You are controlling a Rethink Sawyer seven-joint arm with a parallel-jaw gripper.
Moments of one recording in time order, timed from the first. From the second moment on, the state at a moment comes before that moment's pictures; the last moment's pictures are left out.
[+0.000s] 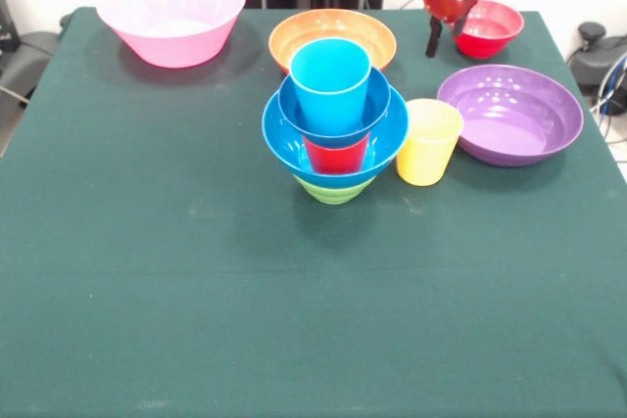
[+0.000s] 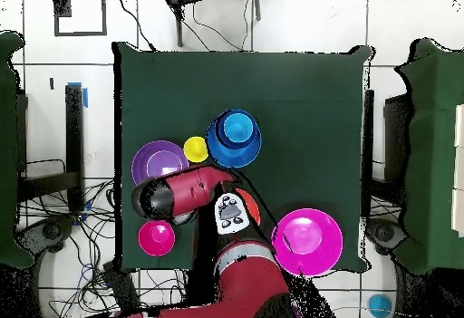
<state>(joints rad) -0.11 -0.59 0.19 1.83 -0.32 0.59 1.26</state>
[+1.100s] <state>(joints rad) -0.05 -0.49 0.13 1.97 -0.41 0.38 1.26</state>
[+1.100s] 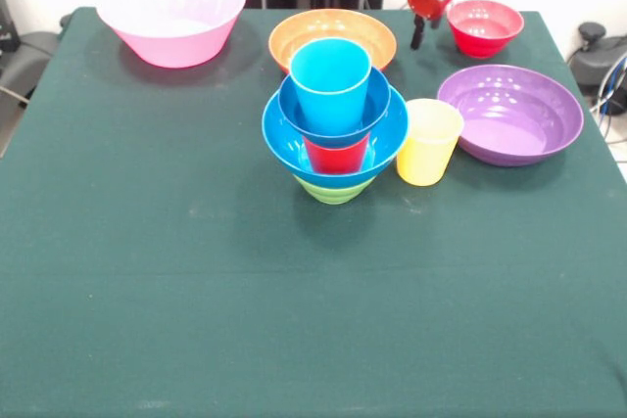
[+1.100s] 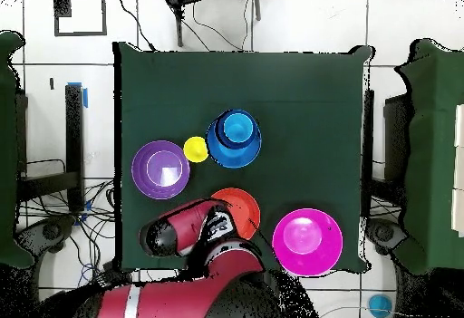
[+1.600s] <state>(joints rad) 0.02 -0.53 0.10 2.00 -0.41 0.37 1.26</state>
